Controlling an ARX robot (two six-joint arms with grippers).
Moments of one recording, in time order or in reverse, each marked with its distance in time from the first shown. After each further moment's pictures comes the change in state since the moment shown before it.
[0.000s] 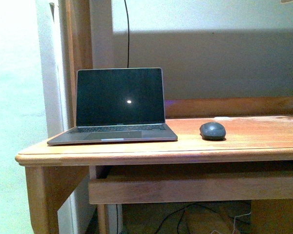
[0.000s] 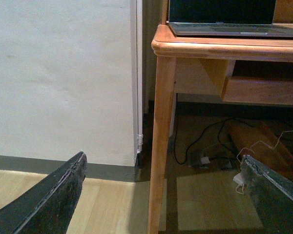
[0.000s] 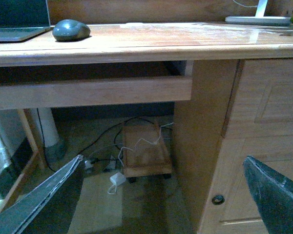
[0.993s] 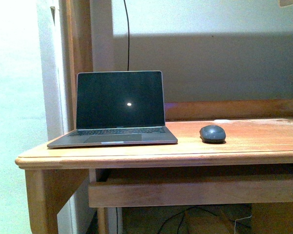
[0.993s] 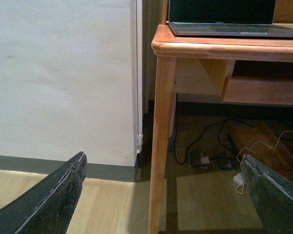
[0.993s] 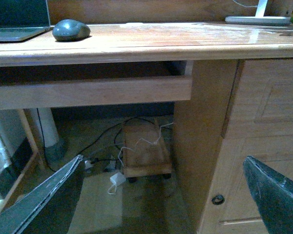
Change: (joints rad) left arm 0.000 0.000 0.000 0.000 0.000 0.000; right arm 0.000 0.000 0.000 0.000 0.000 0.000
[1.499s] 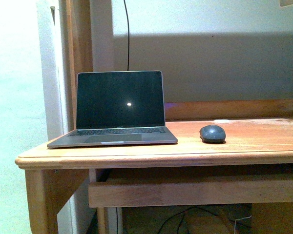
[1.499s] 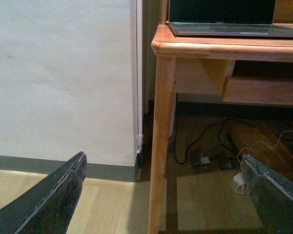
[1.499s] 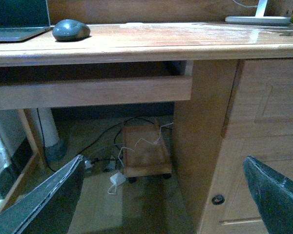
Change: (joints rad) left arm 0.000 0.000 0.000 0.000 0.000 0.000; right arm 0.000 0.000 0.000 0.000 0.000 0.000
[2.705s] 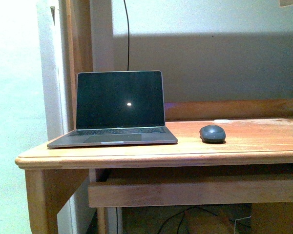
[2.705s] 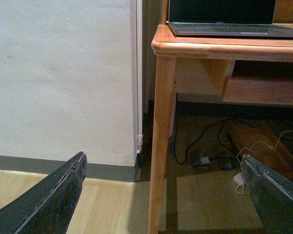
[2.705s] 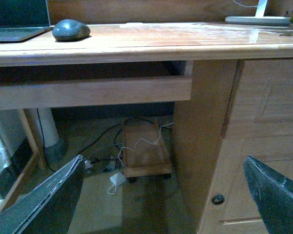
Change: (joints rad) left arm 0.000 0.000 0.000 0.000 0.000 0.000; right arm 0.000 0.000 0.000 0.000 0.000 0.000
